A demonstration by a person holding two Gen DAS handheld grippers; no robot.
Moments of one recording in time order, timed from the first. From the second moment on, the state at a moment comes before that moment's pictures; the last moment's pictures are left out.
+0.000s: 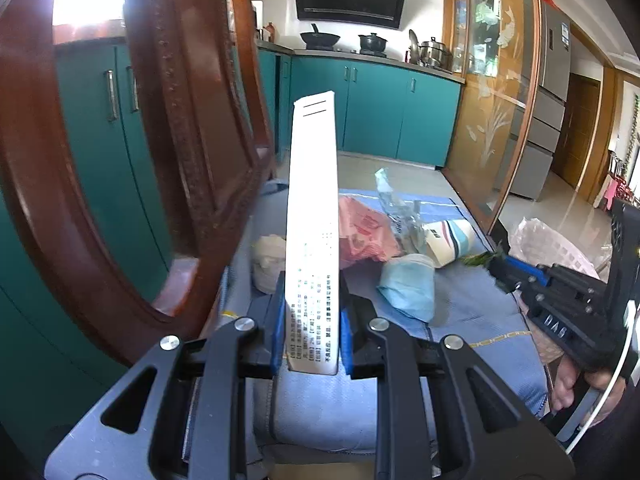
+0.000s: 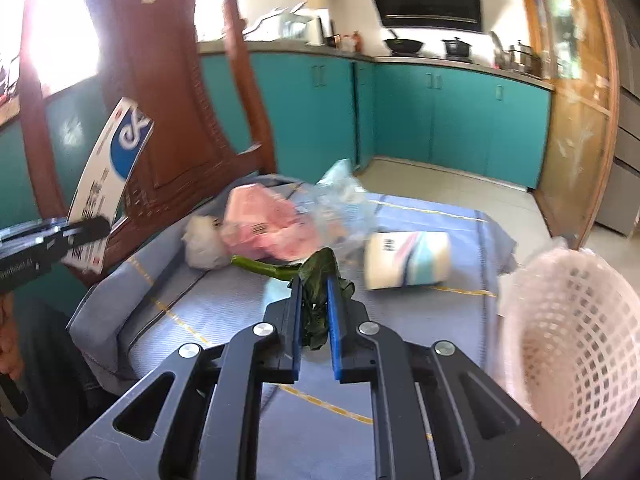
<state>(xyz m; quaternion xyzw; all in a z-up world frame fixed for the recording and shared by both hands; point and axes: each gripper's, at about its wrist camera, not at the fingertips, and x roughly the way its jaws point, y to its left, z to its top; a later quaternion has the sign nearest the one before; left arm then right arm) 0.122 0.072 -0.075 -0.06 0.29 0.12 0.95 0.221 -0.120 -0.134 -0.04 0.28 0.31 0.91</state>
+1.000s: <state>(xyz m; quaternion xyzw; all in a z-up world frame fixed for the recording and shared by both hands) 0.163 -0.014 -0.075 -0.01 0.30 0.01 0.95 0.219 -0.238 -0.123 -0.03 0.24 0.11 0.96</state>
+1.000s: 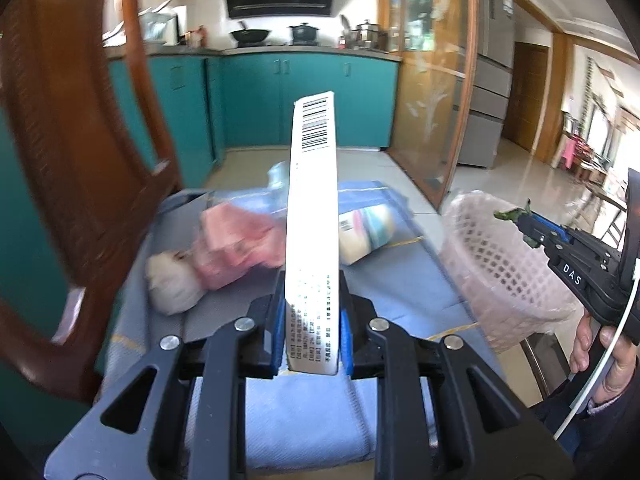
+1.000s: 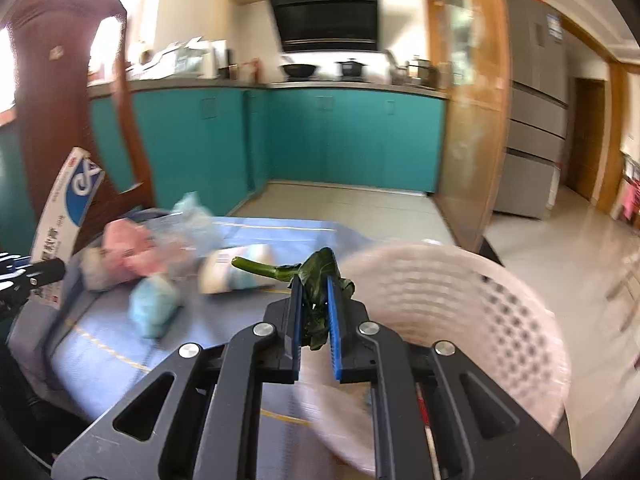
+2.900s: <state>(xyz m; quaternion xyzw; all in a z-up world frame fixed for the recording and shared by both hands) 0.259 -0.063 -0.116 -0.01 0.35 0.06 0.93 0.230 -0.304 -0.147 0.02 0.30 0.05 0.95</state>
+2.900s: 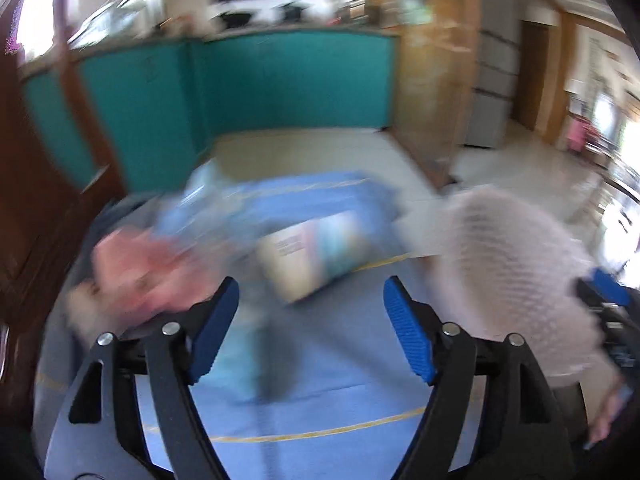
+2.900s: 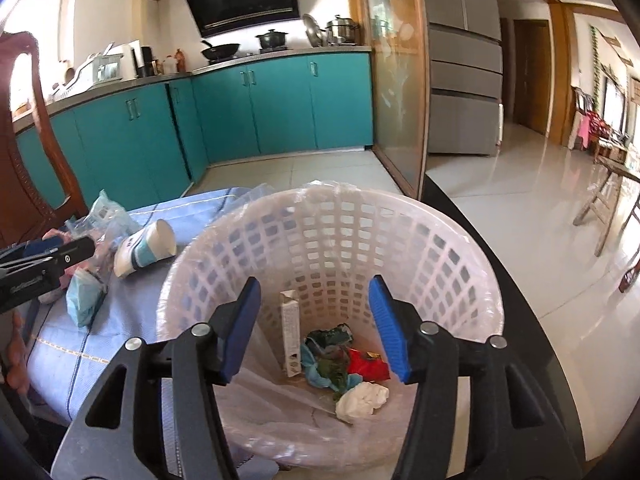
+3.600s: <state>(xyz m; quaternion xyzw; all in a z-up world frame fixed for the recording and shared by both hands) 0.271 0.006 -0.177 -0.06 0.43 0.06 0.90 0.244 -0.181 -0.137 -0.05 0.29 0.16 0.94</state>
